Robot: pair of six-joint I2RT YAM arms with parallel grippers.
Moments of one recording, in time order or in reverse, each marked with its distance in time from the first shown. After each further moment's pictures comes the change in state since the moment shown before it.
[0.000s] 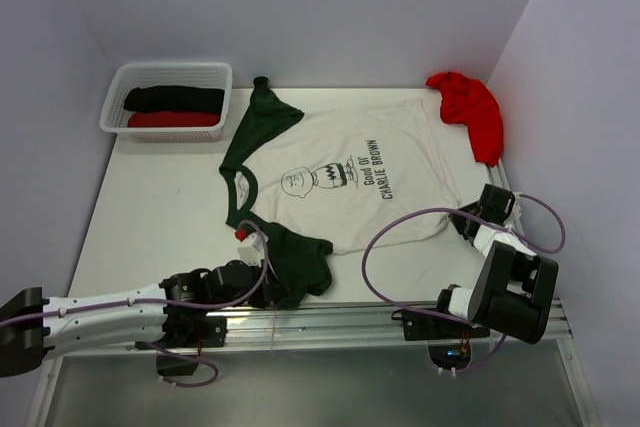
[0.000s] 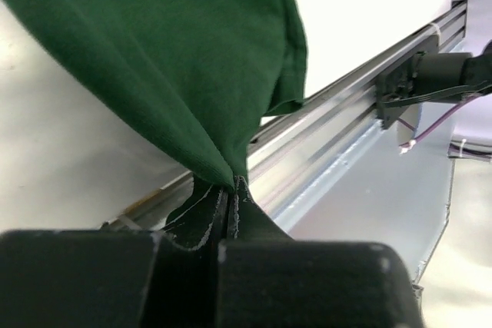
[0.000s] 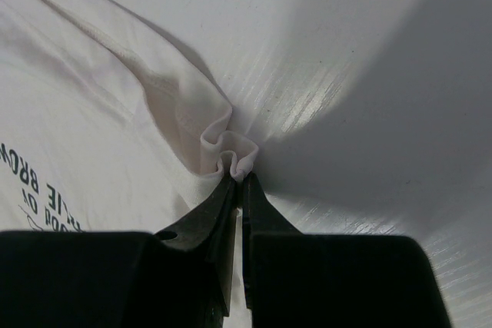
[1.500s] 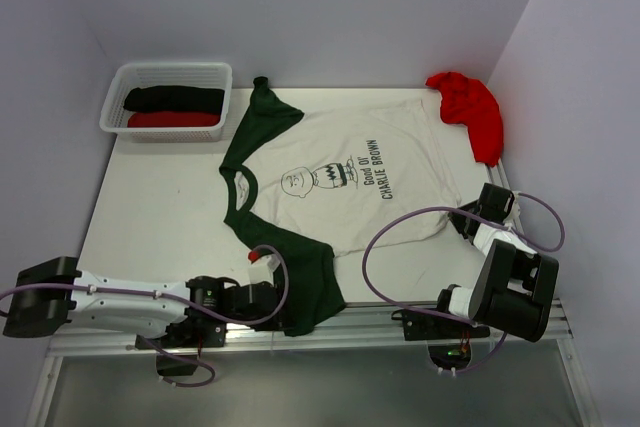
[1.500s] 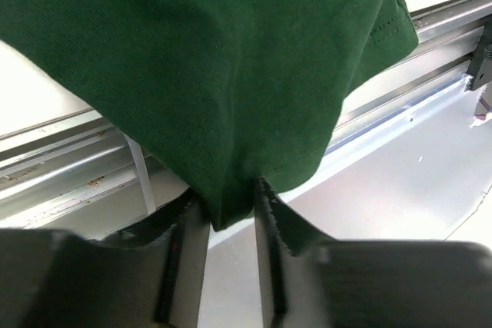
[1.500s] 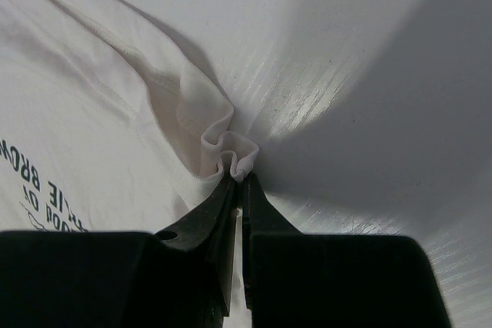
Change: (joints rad) left arm -0.233 0.262 0.144 -0.204 -0.026 -0.306; right arm 0.006 0.011 0.008 0.001 -0.006 0.000
